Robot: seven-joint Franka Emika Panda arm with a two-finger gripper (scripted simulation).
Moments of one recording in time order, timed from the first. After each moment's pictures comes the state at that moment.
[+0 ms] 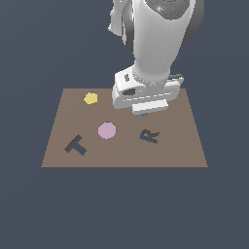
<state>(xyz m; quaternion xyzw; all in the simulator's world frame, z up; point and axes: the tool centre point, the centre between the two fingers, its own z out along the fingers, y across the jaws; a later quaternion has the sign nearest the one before) -0.050 0.063 0.035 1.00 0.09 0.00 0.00</state>
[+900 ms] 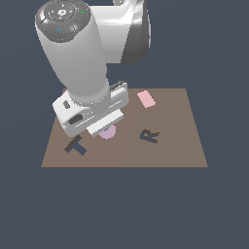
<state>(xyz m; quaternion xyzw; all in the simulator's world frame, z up) 0.009 -0.077 0.038 0.95 0.31 0.00 0.00</state>
